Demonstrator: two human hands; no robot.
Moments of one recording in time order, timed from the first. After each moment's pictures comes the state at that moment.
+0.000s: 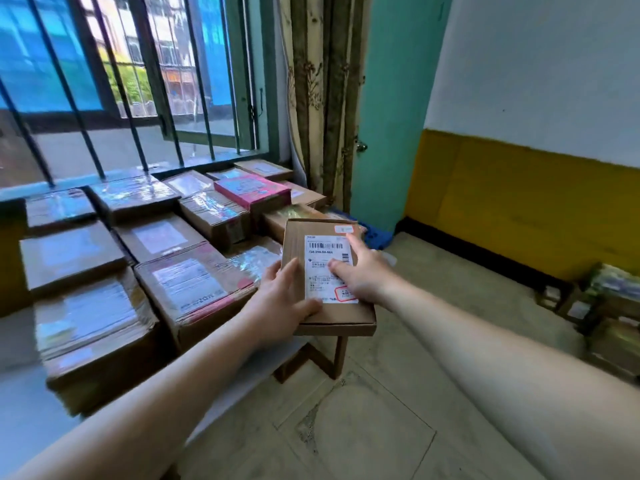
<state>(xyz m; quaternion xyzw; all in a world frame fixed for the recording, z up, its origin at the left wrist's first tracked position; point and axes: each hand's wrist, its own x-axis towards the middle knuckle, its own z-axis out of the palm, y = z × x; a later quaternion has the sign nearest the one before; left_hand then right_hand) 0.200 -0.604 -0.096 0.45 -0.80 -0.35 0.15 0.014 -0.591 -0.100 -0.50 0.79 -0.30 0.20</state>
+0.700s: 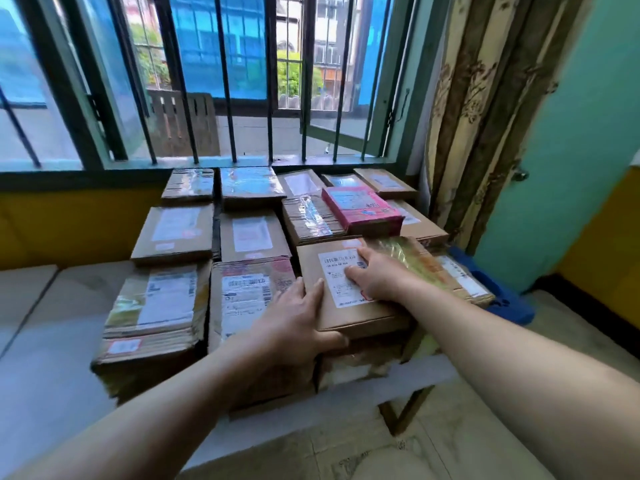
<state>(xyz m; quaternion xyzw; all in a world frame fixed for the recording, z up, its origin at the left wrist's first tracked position) 0.208 -0.717 -0.126 0.60 -0.78 -0.18 0.06 0.036 -0.803 -0.109 -0.68 0.70 -0.09 0.20</state>
